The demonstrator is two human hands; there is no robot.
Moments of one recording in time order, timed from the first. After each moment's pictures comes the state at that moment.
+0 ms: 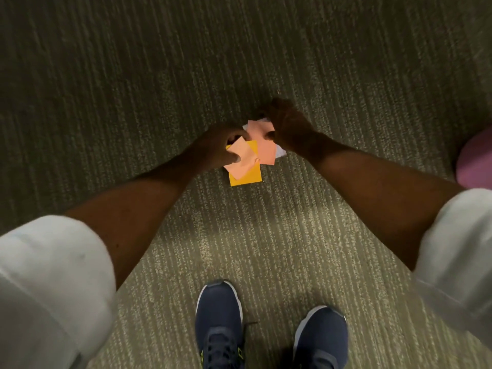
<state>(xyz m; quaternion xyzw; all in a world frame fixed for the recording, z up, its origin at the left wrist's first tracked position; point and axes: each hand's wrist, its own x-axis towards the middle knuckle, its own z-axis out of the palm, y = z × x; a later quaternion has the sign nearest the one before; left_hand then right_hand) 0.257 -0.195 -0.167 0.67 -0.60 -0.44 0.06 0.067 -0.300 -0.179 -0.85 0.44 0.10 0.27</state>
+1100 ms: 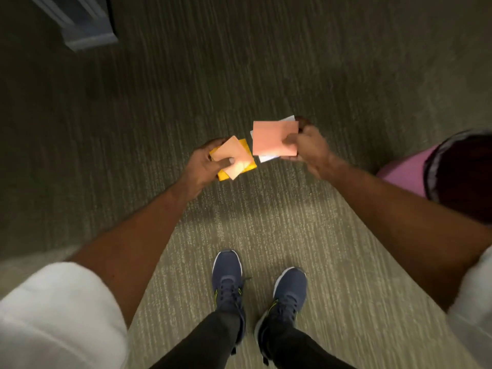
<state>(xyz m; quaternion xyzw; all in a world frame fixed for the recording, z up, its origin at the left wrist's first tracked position) 0.251 -0.133 0.107 0.71 -0.26 -0.55 0.36 0.034 -0.259 0.124 -0.43 0.58 -0.15 0.67</state>
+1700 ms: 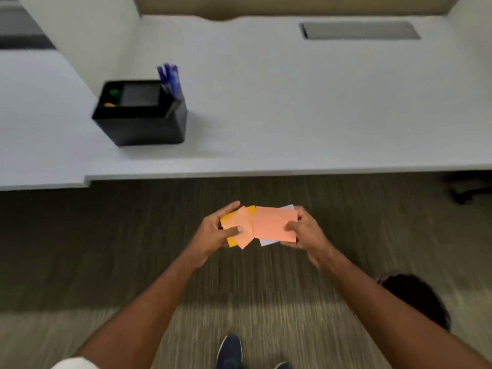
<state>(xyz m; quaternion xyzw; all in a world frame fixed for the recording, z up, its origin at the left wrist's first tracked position) 0.315 -0.138 0.465 0.63 -0.24 -0.56 0.47 0.100 -0.257 0.480 -0.51 0.54 -0.13 0.66</state>
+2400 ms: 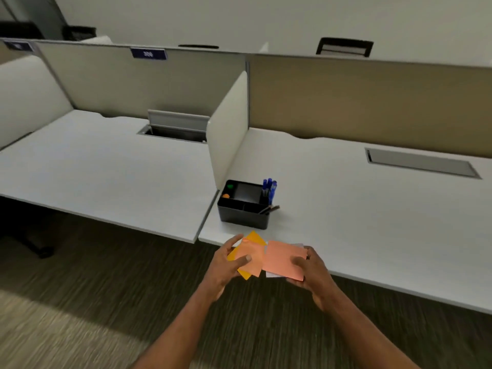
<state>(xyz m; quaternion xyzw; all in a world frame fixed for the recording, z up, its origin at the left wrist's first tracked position) 0.429 -0.067 0.674 0.68 -0.16 -0.41 0.58 0.259 -0.222 0.690 -0.54 0.46 -0.11 0.70</state>
